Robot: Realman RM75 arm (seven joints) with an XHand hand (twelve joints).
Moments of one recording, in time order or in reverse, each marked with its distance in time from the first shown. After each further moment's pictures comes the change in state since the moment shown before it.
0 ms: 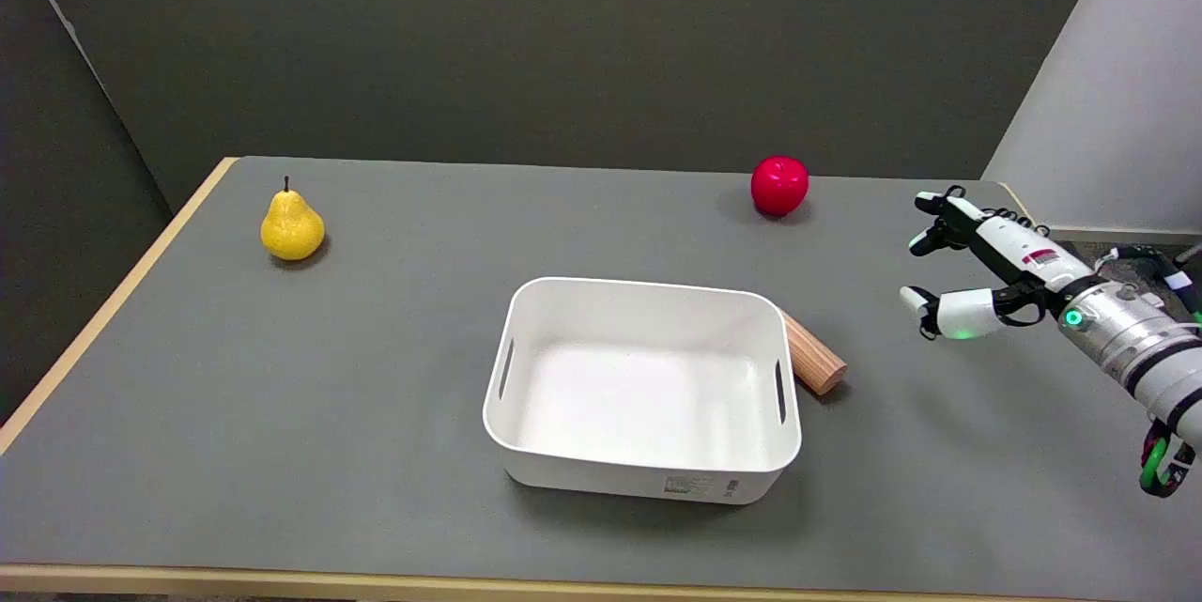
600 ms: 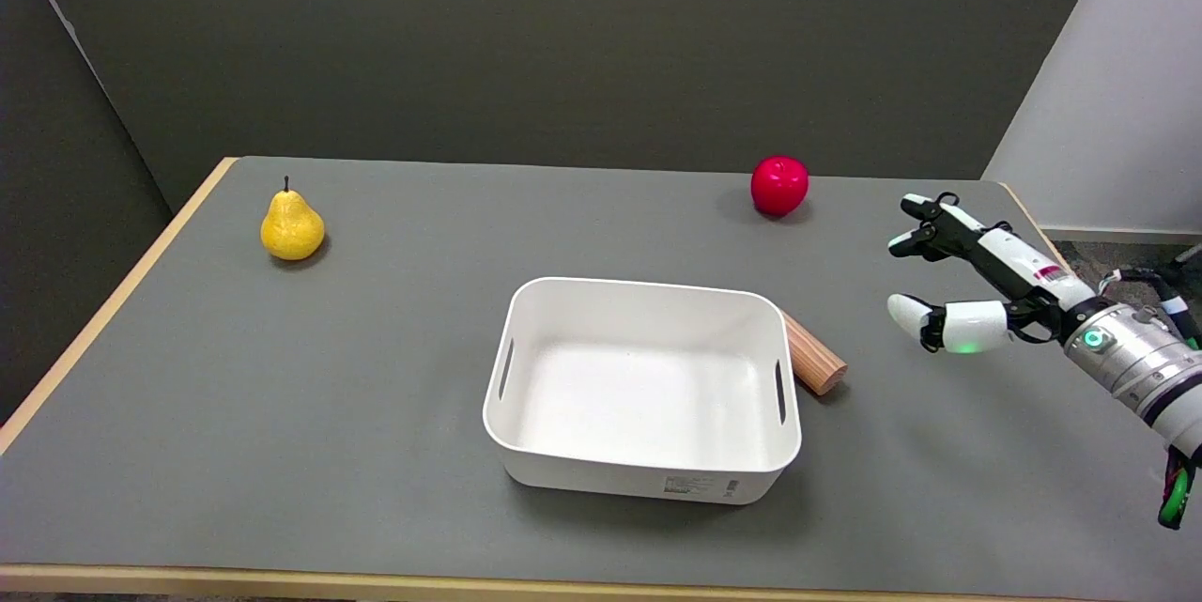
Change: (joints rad) arm -0.076 -0.031 0.032 -0.026 0.128 0.218 0.082
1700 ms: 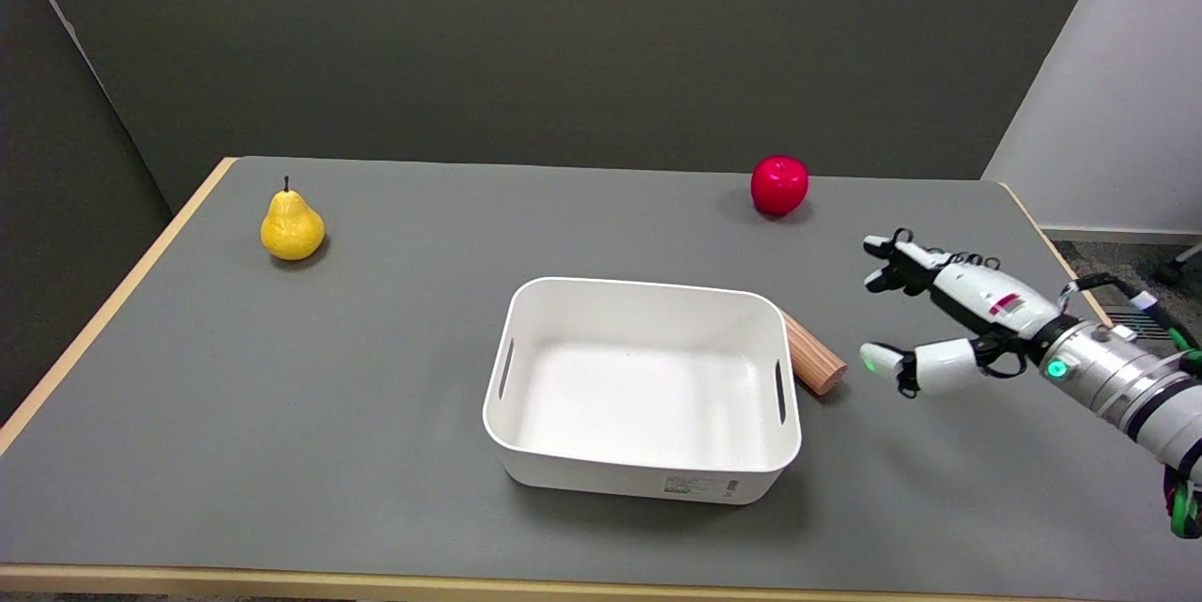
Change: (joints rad) arm -0.019 0.012 -0.015 0.042 -0.363 0.000 0.041
